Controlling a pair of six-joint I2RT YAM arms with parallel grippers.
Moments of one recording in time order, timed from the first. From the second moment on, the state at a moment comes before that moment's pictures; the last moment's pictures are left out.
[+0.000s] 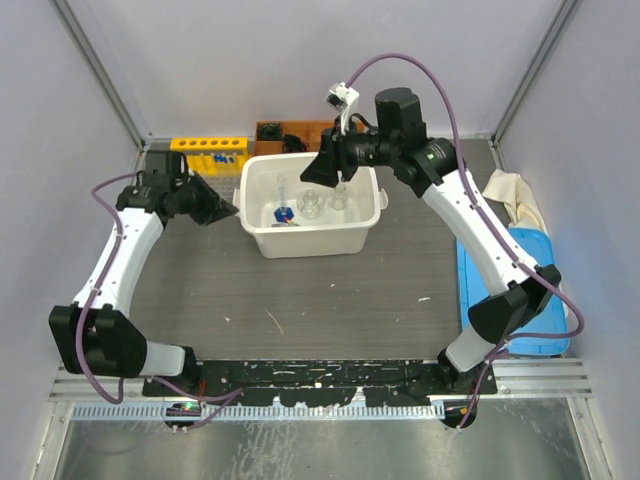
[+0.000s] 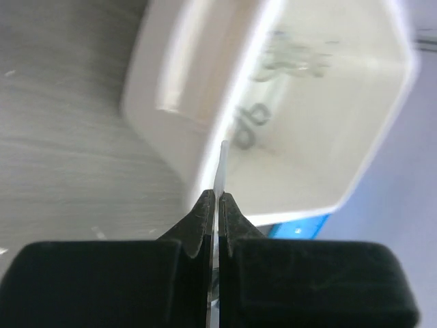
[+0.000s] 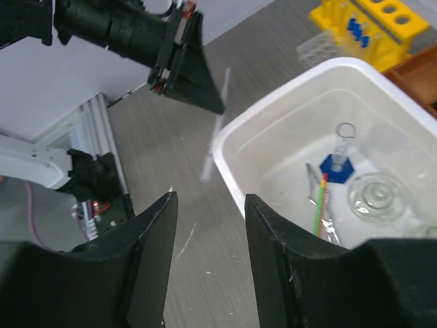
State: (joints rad) left arm -0.07 1.37 1.25 -0.79 0.34 -0.85; right arm 0.53 1.59 1.84 -0.62 -0.66 0.07
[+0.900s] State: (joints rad) left arm -0.23 1.34 1.49 -0.64 0.41 -0.93; right arm 0.68 1.79 1.99 -0.71 -0.72 0.04
